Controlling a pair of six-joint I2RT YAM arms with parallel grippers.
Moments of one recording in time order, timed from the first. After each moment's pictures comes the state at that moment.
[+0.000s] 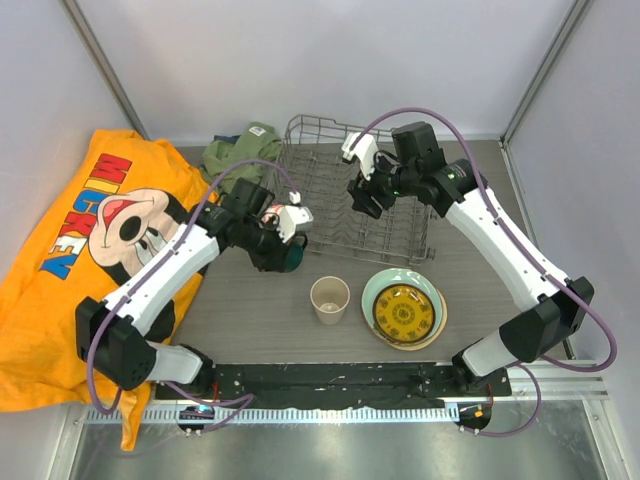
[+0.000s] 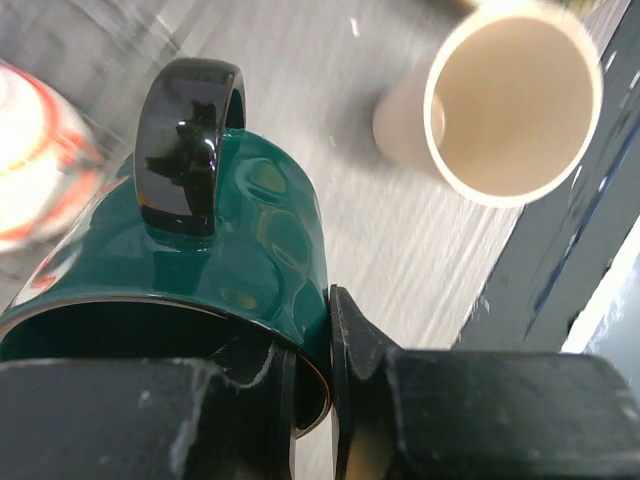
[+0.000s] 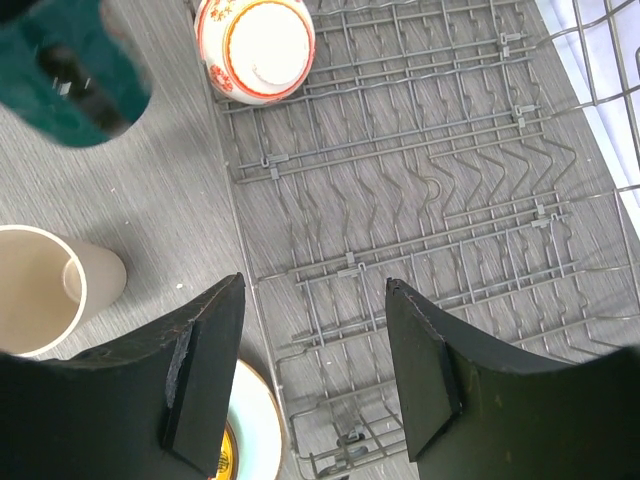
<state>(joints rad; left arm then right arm) -0.50 1.36 1.25 -0.94 0.49 0.47 0.51 1.50 1.62 -0.79 -0.36 -0.53</state>
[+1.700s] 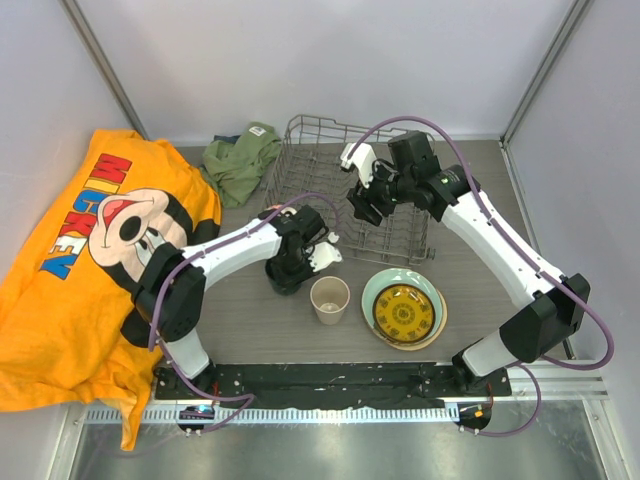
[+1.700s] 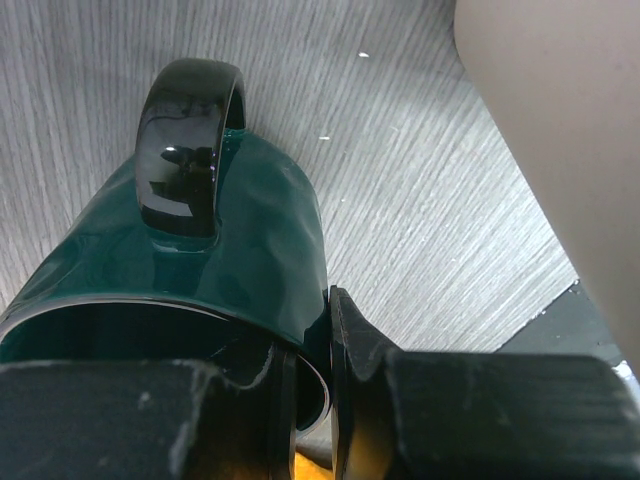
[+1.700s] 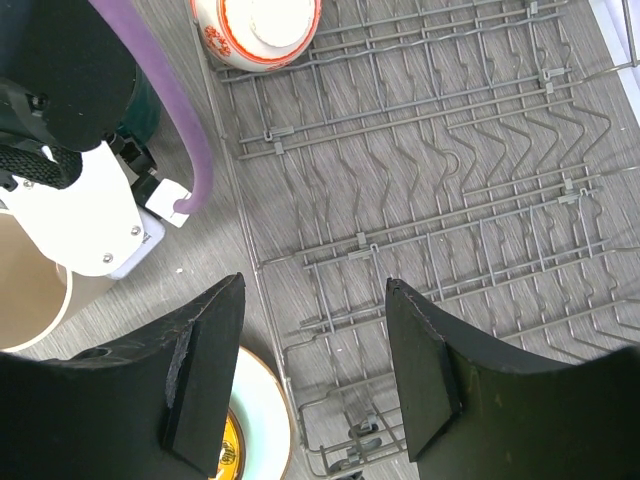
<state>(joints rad) -0.75 1.72 1.26 -0.99 0.11 0.47 0.51 1.50 1.54 -0.76 -0.33 -0.52</state>
